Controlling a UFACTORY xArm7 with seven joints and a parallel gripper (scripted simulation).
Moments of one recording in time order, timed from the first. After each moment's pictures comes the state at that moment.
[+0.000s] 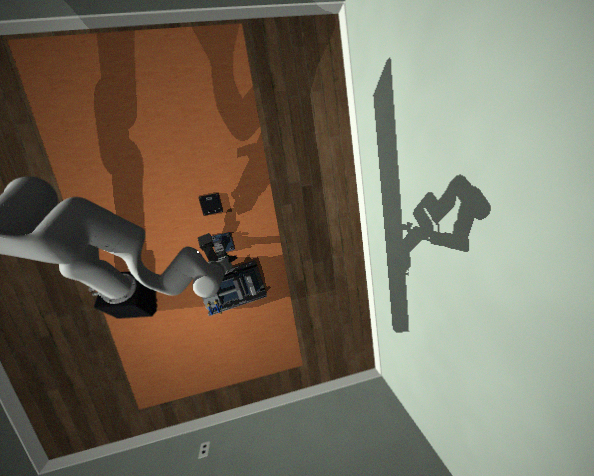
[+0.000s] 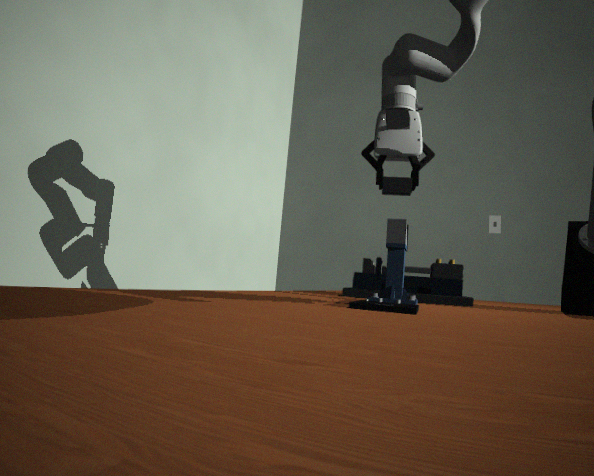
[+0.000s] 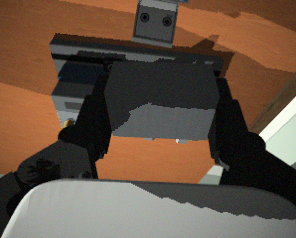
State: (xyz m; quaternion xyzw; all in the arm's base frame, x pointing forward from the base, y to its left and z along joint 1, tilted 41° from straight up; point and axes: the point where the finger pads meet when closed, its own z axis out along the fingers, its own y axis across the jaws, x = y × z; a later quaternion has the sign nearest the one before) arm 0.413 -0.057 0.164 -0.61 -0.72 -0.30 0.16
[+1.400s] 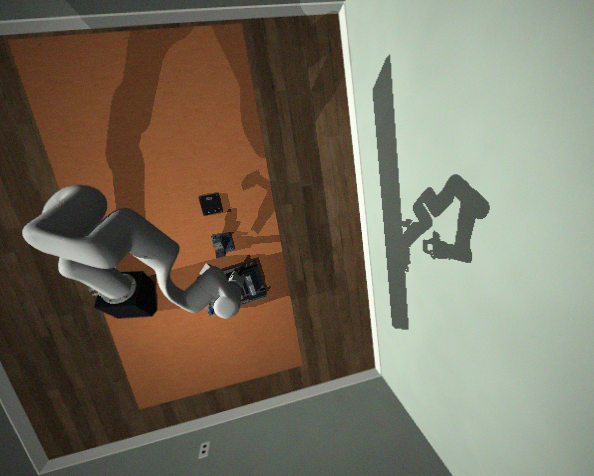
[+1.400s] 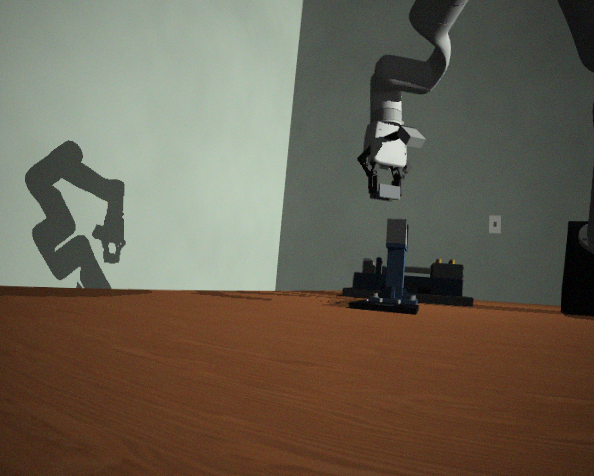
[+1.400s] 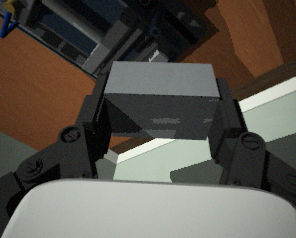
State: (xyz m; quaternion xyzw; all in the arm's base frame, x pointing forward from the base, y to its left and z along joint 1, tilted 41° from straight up) arm 0.451 -0.131 0.120 -0.36 -0.88 -0.31 0.06
